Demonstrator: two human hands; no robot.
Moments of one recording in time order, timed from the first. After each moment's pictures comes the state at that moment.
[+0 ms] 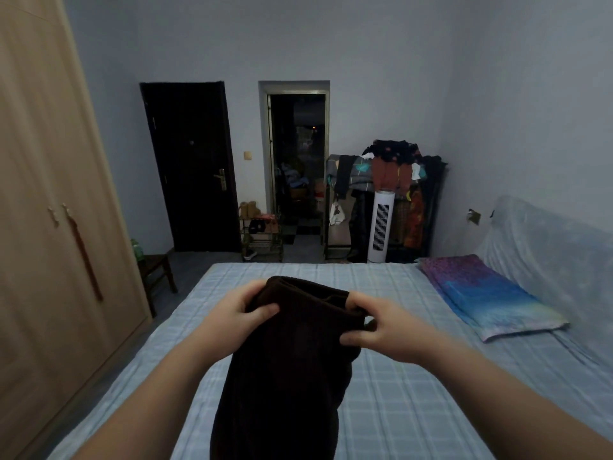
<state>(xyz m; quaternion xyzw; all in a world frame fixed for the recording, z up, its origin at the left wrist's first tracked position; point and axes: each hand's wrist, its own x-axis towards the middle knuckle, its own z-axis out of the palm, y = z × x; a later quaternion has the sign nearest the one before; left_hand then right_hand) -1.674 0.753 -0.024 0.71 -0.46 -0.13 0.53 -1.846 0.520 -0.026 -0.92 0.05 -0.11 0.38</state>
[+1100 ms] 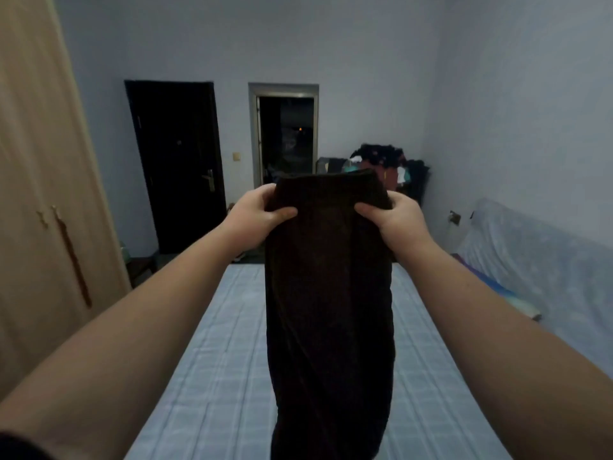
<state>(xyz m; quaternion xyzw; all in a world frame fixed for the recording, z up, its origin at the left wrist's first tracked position) -1.632 0.755 0.111 0.69 -0.47 -0.04 0.55 -1.795 0.557 0.097 -0.73 0.16 -0.42 0.51</state>
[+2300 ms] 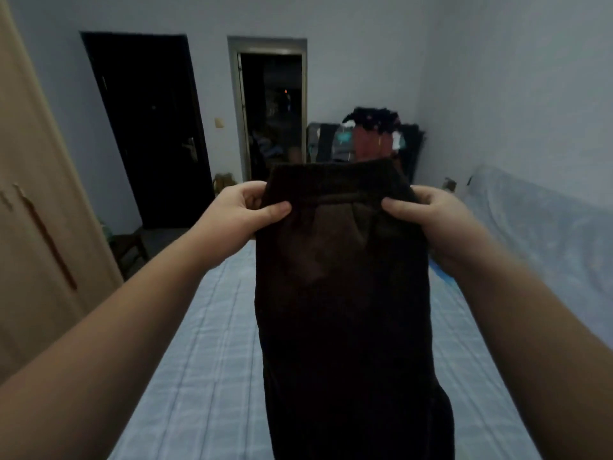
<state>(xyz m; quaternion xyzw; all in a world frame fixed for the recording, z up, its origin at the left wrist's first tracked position) -1.596 0.800 0.098 0.64 -0.48 -0.16 0.58 -1.791 0.594 0.095 -0.72 0.16 -0.32 0.60</state>
